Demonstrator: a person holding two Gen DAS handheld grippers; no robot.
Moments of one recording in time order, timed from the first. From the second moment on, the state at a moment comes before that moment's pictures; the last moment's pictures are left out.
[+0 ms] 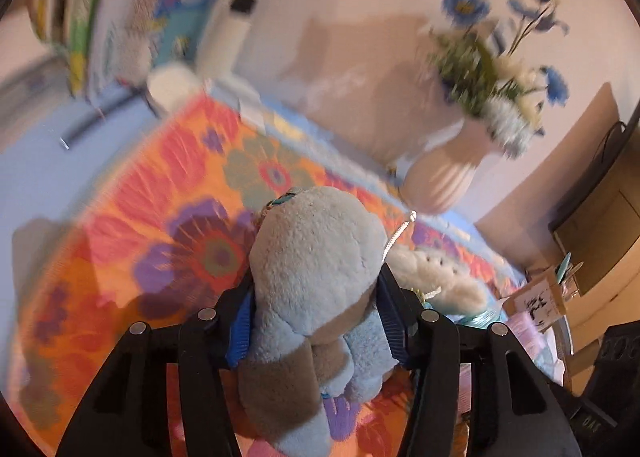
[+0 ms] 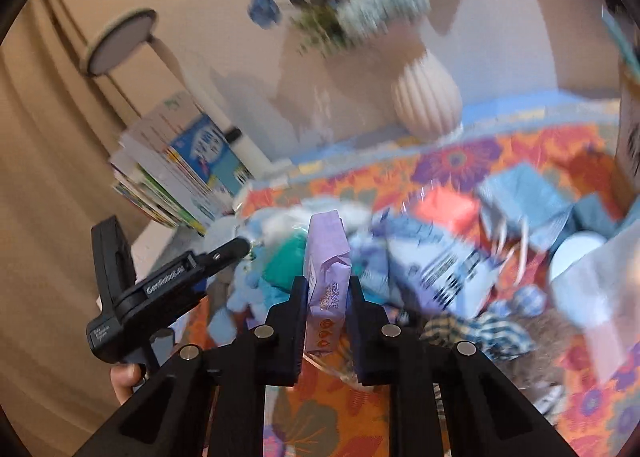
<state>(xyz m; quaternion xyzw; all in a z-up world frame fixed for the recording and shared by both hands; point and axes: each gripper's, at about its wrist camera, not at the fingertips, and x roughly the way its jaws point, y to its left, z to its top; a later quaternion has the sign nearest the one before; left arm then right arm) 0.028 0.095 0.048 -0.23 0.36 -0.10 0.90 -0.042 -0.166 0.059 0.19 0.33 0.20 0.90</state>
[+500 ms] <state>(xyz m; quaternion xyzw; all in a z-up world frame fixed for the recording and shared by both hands) -0.021 0.082 0.079 -0.11 0.45 -0.11 0.88 -0.099 -0.183 0.061 0.16 0.40 0.26 0.87</state>
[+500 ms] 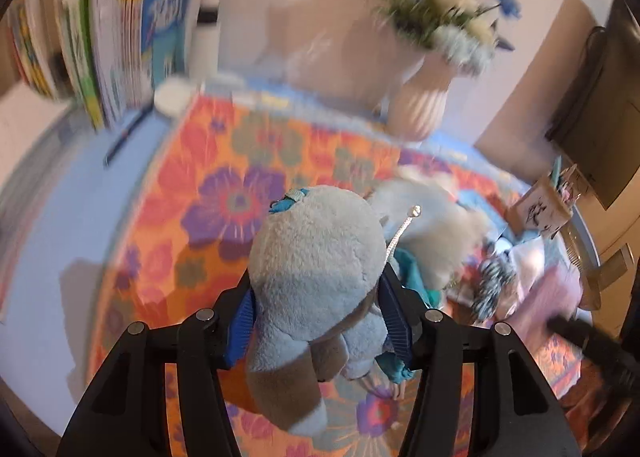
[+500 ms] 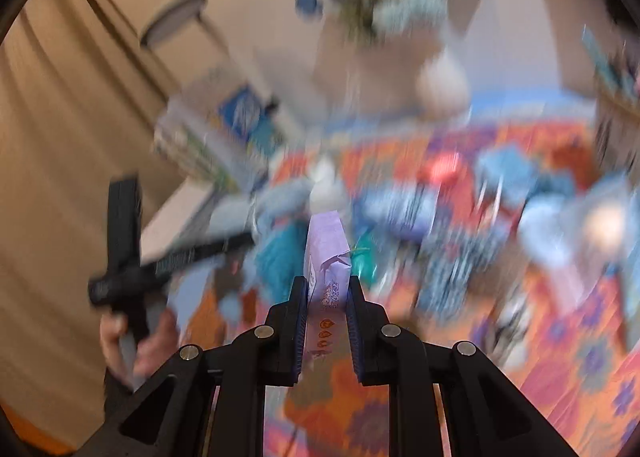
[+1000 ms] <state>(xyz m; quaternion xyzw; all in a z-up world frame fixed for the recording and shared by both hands) -0.062 0.135 0.037 -0.18 0.43 -0.09 0.88 -0.077 -0.181 -0.004 0.16 0.49 0.24 0.83</state>
